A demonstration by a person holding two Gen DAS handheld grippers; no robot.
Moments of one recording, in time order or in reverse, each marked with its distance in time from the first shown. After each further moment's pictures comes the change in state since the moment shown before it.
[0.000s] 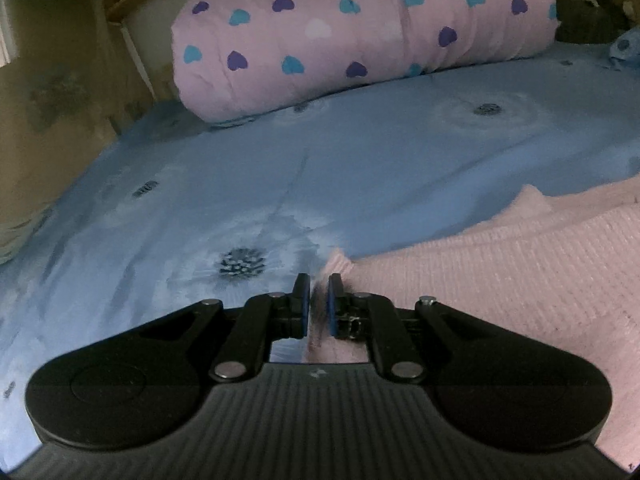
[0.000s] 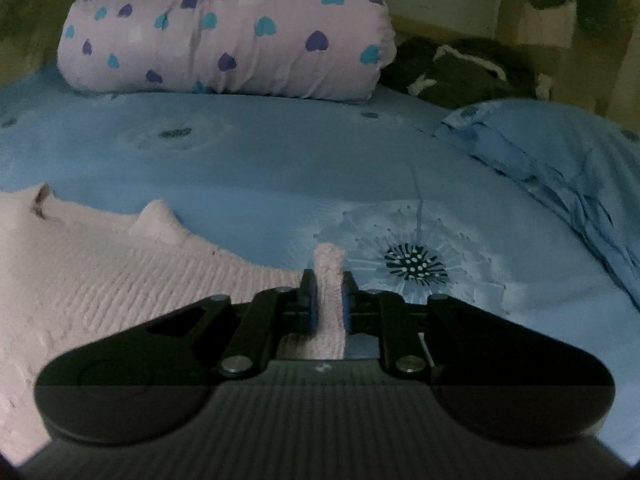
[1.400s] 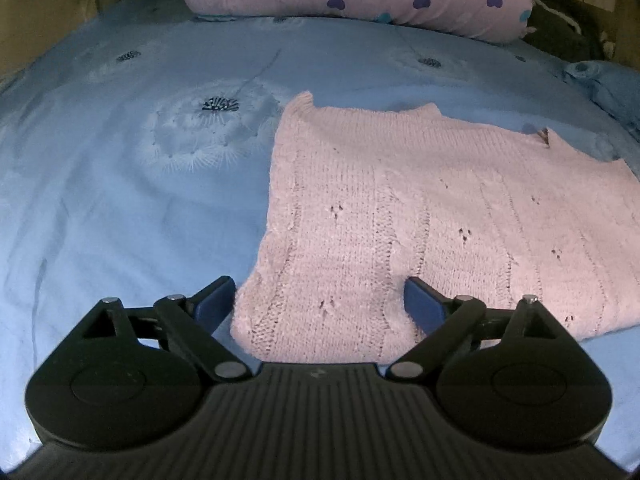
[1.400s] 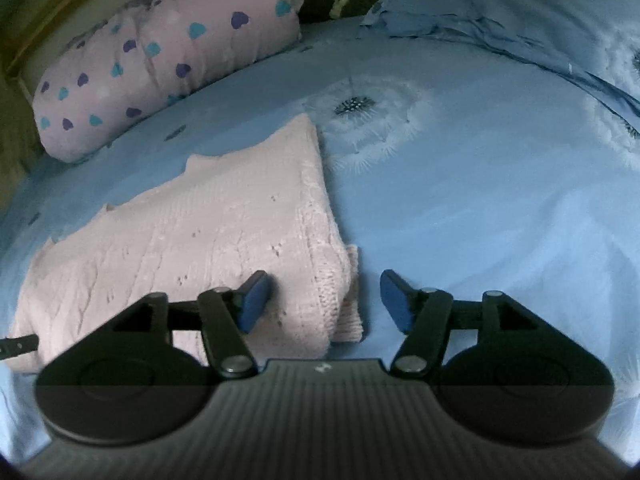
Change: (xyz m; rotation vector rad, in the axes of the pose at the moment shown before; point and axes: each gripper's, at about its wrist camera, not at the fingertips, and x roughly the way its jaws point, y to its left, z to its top) left arm -0.118 0.014 -0.072 -0.232 0.232 -0.246; right arm -0.120 -0.005 -0.076 0.465 0.153 0.061
